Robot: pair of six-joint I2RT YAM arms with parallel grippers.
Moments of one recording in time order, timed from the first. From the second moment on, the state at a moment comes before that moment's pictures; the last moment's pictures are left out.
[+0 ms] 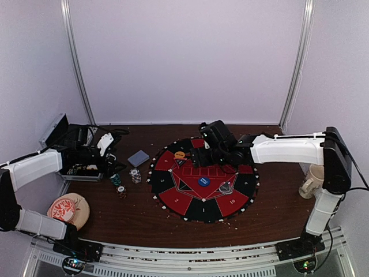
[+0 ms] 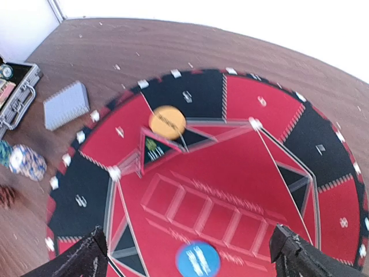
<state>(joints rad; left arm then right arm) -0.18 1.24 0.76 -0.23 0.51 0.59 0.89 1.78 1.31 -0.26 0.36 0.39</state>
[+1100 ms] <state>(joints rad) -0.18 1.22 0.75 -0.21 0.50 0.57 0.89 2.29 1.74 -0.38 0.39 0.41</state>
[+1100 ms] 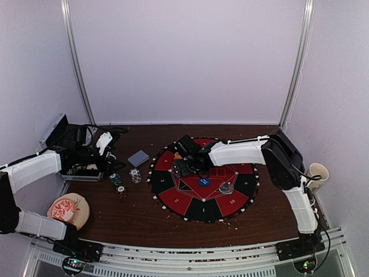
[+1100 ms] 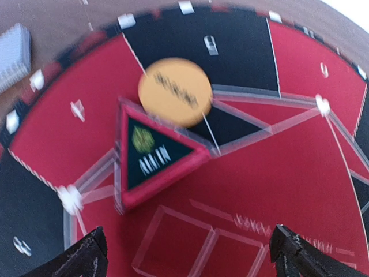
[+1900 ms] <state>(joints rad) -0.18 1.23 0.75 -0.20 0.51 0.56 0.89 1.92 1.30 -0.36 0.35 0.39</state>
